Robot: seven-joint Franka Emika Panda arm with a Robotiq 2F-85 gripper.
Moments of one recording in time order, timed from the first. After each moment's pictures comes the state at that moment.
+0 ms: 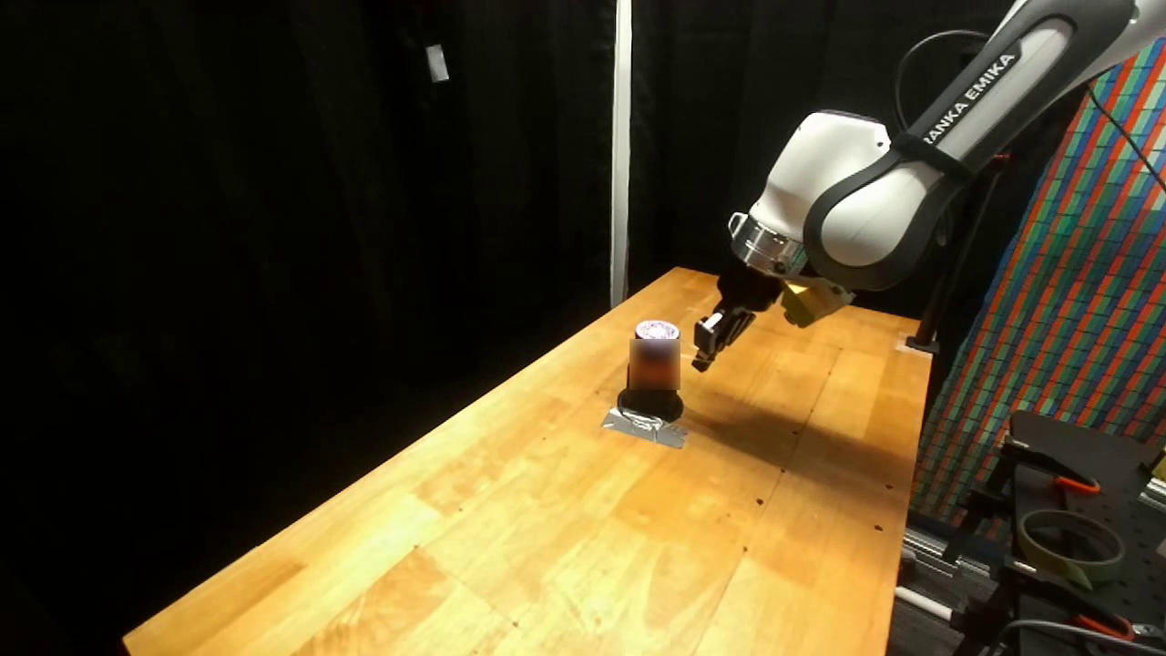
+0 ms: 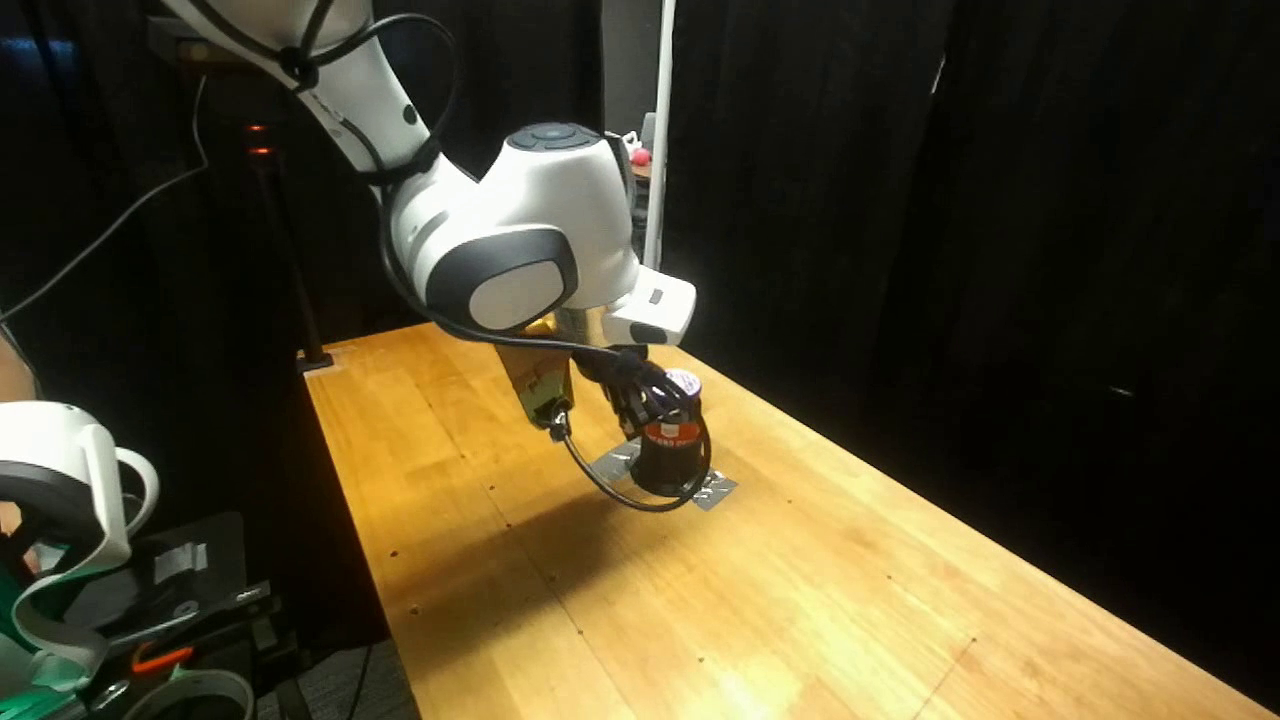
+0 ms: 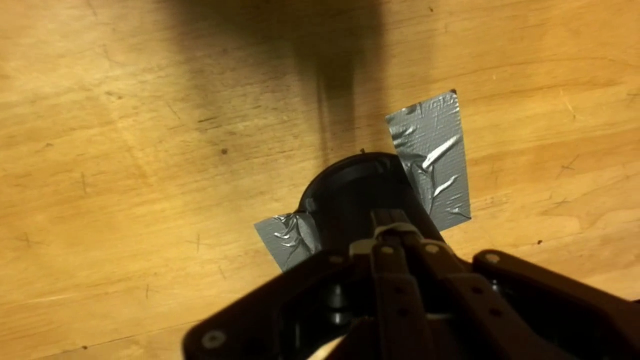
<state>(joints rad) 0.04 0.32 0.12 -2.32 0.17 2.99 0.08</state>
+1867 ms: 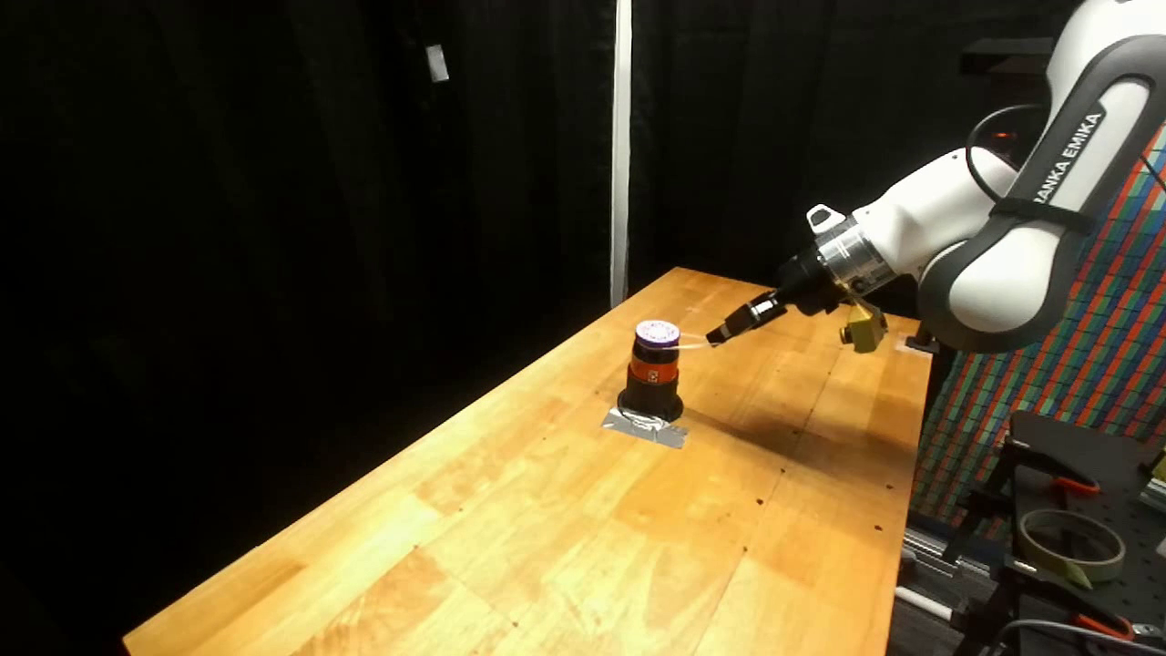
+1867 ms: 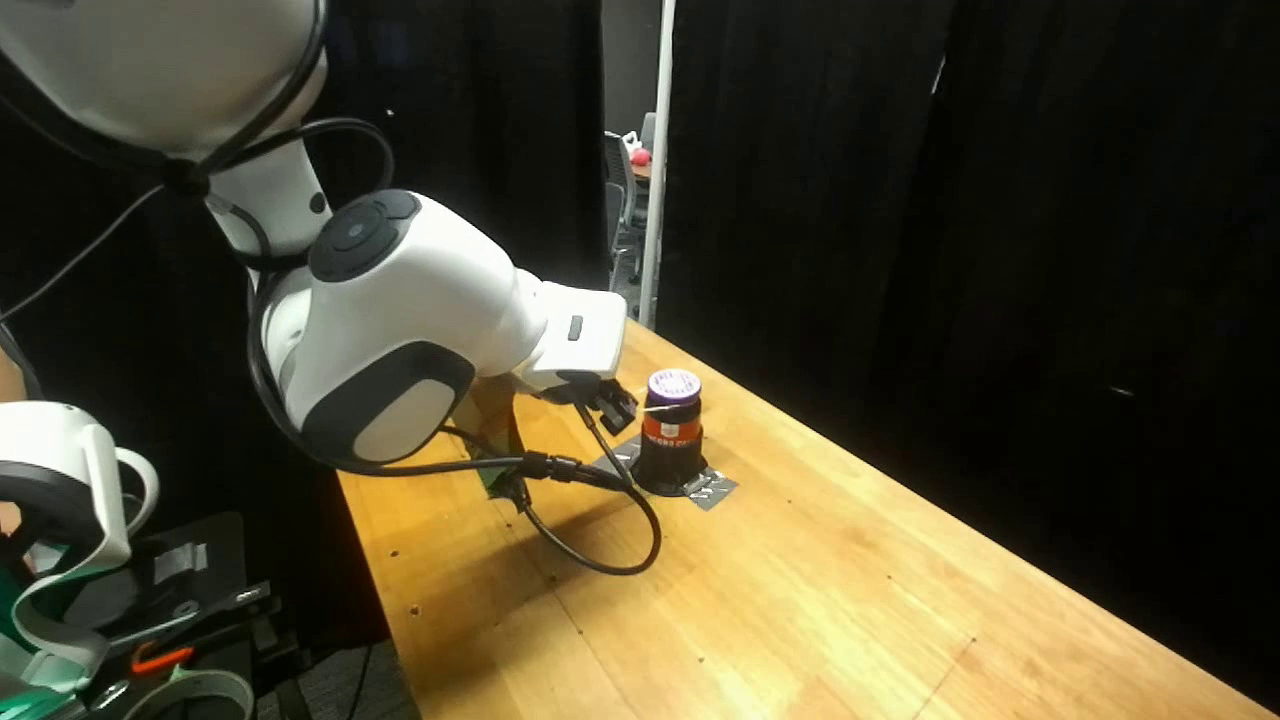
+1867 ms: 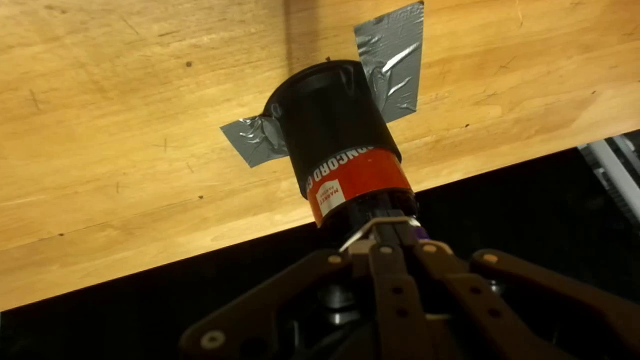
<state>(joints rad) -0.58 0.39 0.67 -2.62 -0.09 3.71 0.10</state>
